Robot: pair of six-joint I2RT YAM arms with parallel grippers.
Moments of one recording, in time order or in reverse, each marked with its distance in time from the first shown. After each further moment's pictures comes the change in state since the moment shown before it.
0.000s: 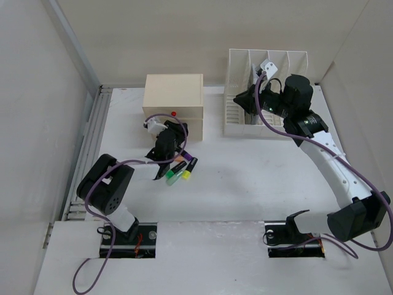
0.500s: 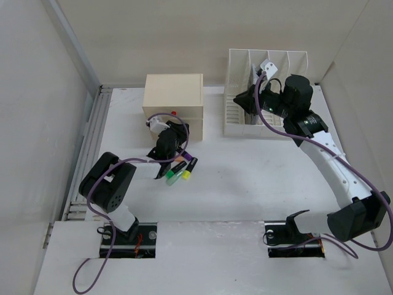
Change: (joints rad) left arm -0.001 0.031 0.016 0.026 0.039 0.024; right arm 0.000 0.000 -0.003 0.002 0.001 -0.001
